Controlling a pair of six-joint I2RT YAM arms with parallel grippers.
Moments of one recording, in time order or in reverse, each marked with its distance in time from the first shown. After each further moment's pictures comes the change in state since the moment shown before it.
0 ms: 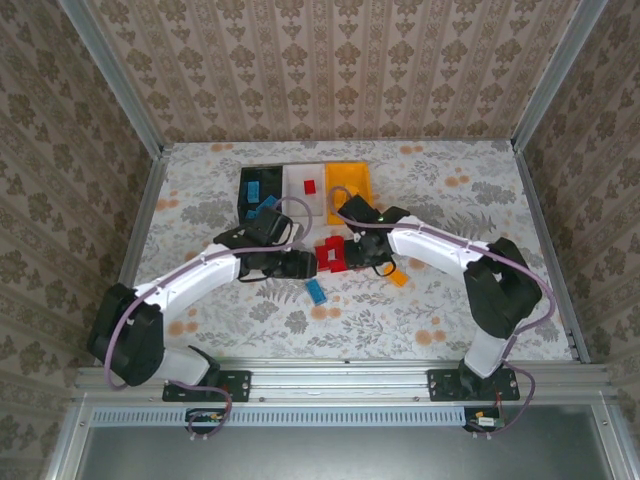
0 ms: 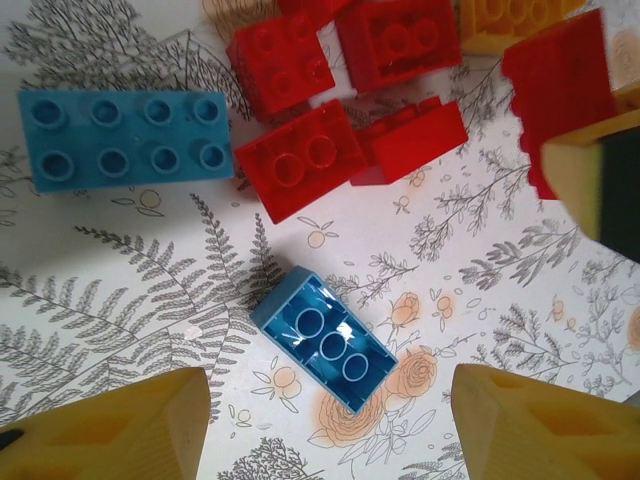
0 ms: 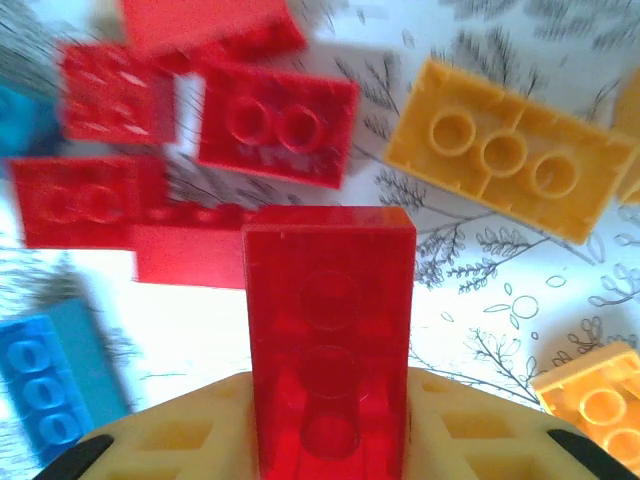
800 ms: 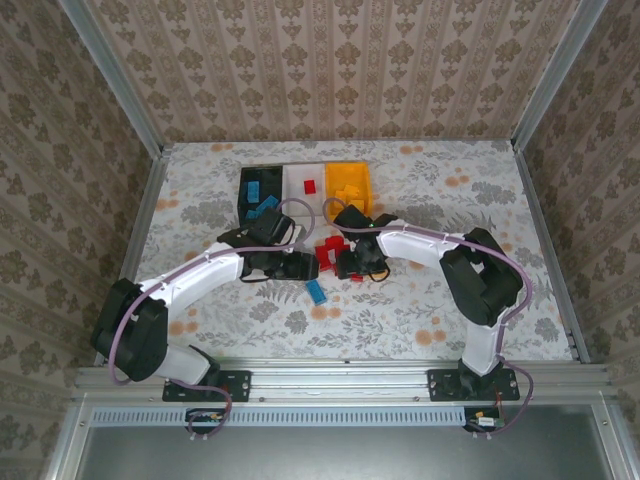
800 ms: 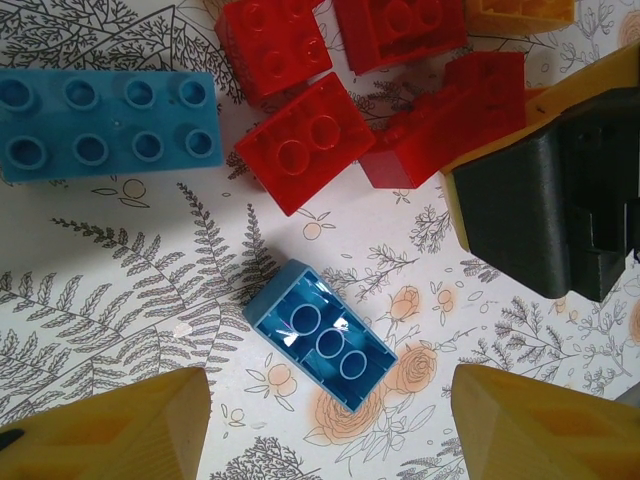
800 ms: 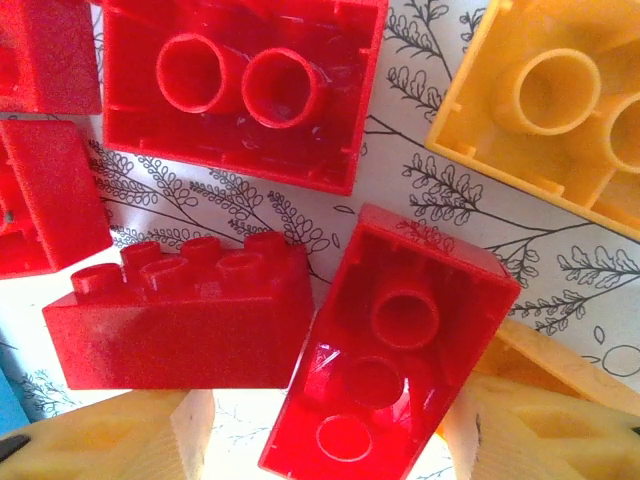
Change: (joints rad) left arm -0.014 0.045 0.004 0.001 0.026 0.000; right arm -0.002 0.135 -0.048 0.079 -0.037 -0.001
